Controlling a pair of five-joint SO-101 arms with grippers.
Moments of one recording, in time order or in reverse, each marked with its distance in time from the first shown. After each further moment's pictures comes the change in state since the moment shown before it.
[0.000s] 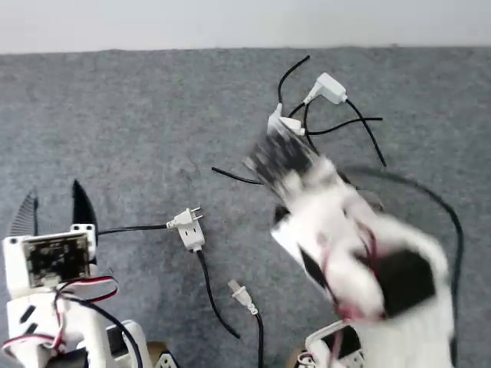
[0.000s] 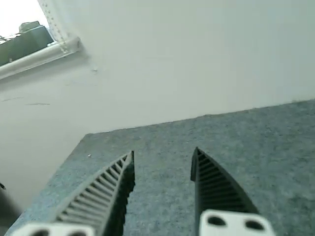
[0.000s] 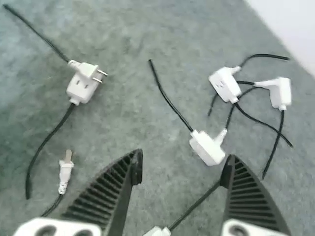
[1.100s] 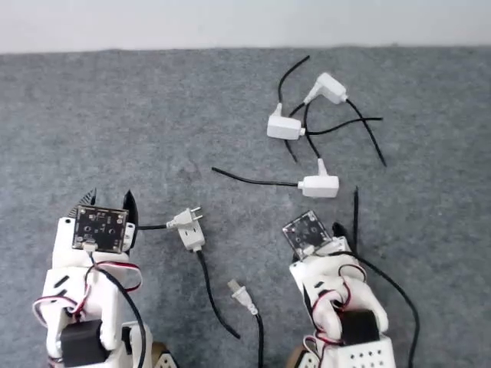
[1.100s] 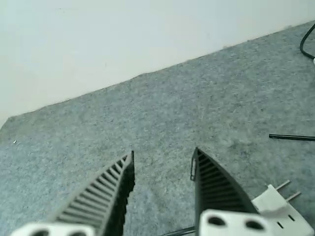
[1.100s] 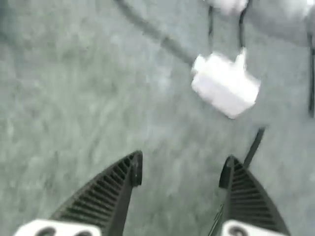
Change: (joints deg) left arm 11.6 0.0 15.6 -2.6 -1.2; right arm 15.2 -57.1 88.0 -35.1 0.6
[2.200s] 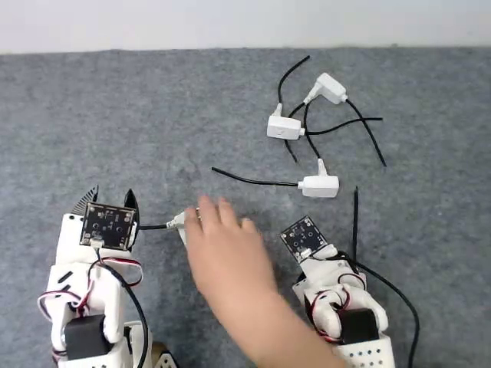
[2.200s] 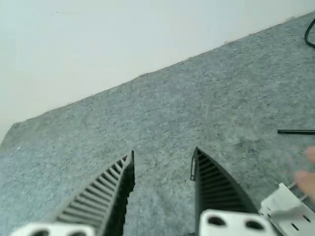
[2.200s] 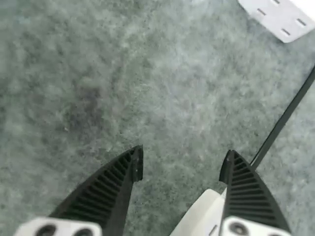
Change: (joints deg) left arm -0.4 0.3 4.2 -5.1 -2.8; right arm 0.5 0.8 0.1 14.1 0.1
